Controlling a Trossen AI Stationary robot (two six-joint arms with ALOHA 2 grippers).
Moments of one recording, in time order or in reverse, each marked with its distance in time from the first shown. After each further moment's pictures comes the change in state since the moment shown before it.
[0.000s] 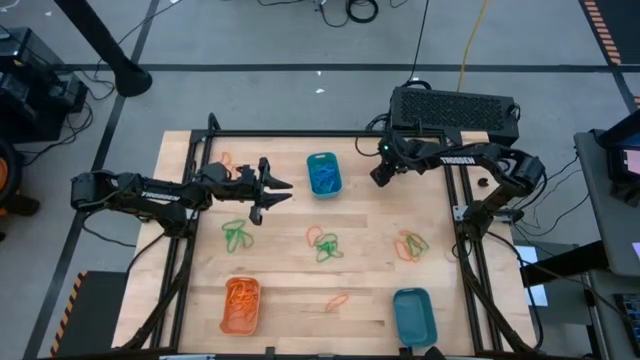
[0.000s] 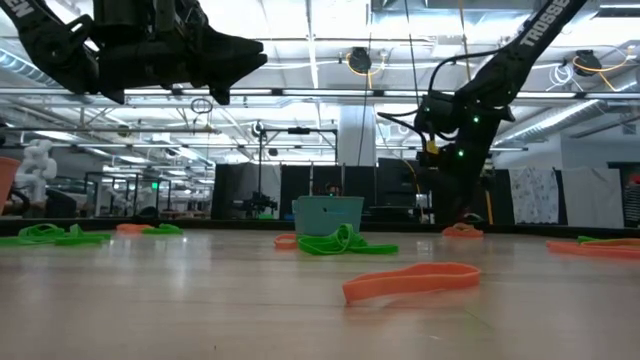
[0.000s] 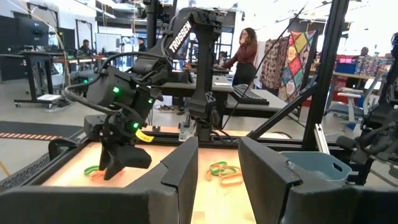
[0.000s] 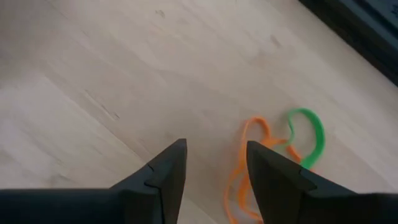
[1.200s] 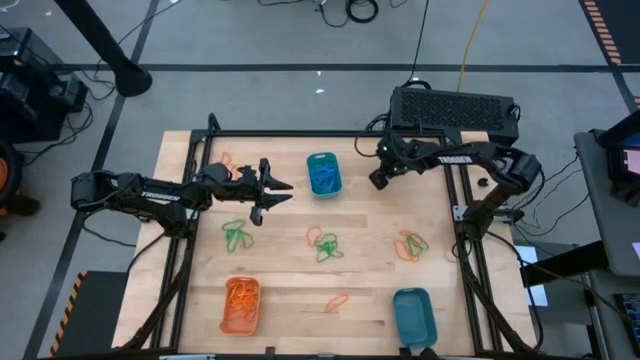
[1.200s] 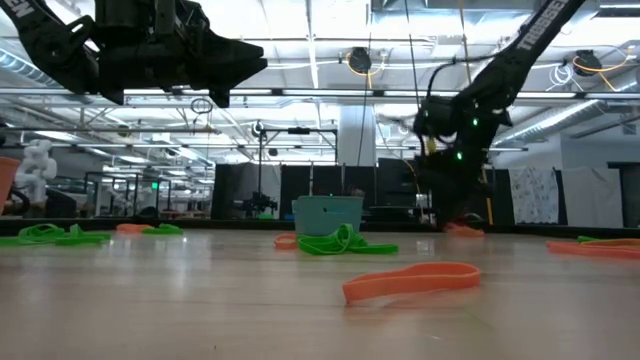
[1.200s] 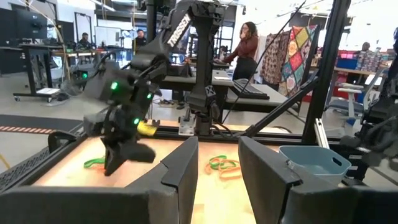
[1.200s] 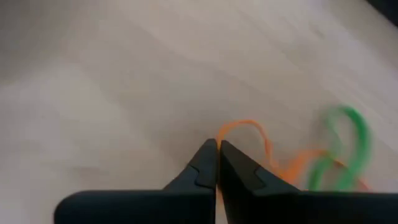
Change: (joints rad) left arm 0.000 0.000 0.000 -0.026 0.000 0.001; right arm -0.007 0.019 -0.003 0.021 -0.103 -0.018
